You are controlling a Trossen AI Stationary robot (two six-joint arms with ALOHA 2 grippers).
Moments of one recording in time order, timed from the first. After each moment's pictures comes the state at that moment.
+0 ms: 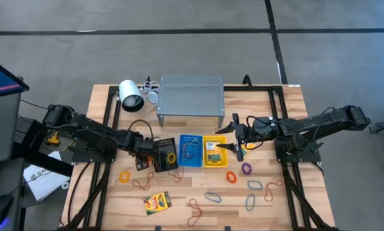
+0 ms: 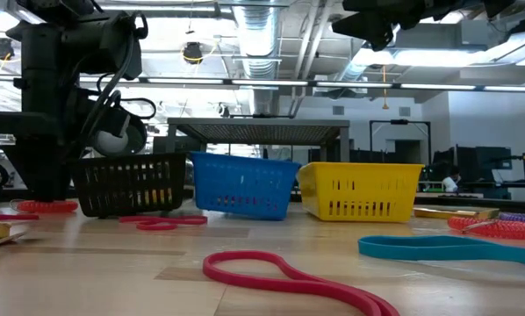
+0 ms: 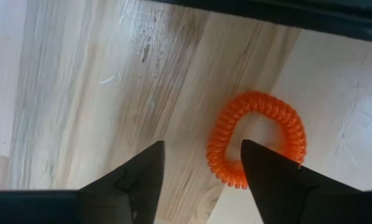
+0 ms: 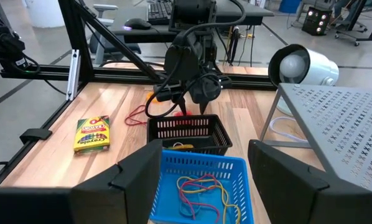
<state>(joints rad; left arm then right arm) -0.18 1.37 0.60 -0.73 -0.12 -0.51 0.14 1.05 0.68 0.11 0.10 -0.01</state>
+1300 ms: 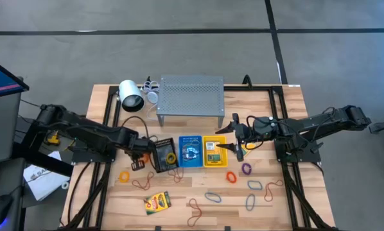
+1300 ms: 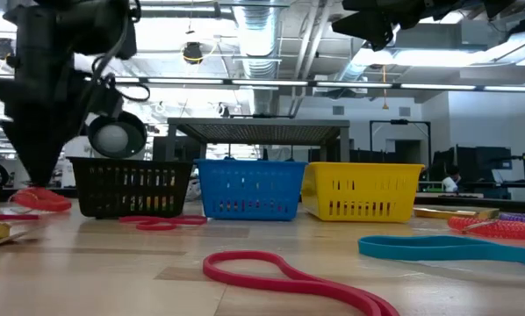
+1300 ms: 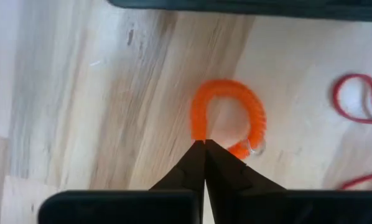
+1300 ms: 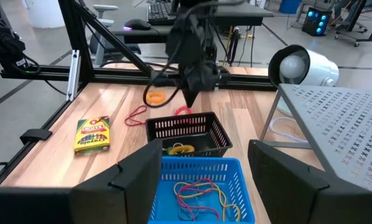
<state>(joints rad) -0.17 1.24 0.63 -0.84 -0.05 -0.48 0.14 1.05 0.68 0.11 0.10 -0.01</state>
